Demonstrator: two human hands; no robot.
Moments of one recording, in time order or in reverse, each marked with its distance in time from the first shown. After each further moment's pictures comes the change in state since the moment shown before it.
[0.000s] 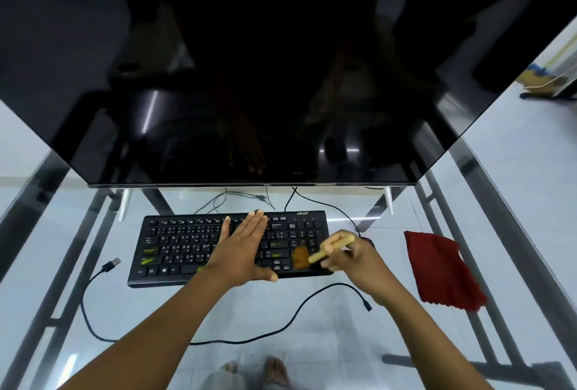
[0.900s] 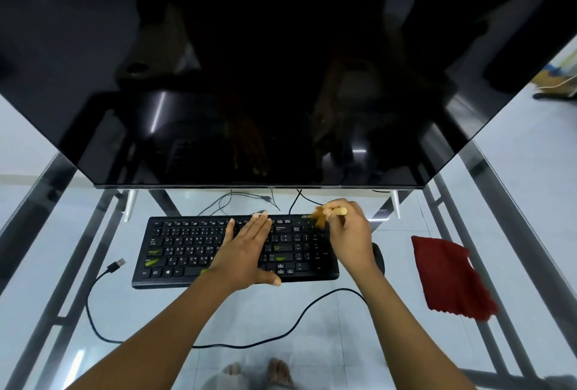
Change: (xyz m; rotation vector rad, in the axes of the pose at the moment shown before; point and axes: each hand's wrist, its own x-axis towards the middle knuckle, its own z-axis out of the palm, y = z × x) left_hand 0.001 0.000 0.000 0.009 0.013 0.009; right_hand 0.052 -0.022 0.018 0.068 0.350 -0.016
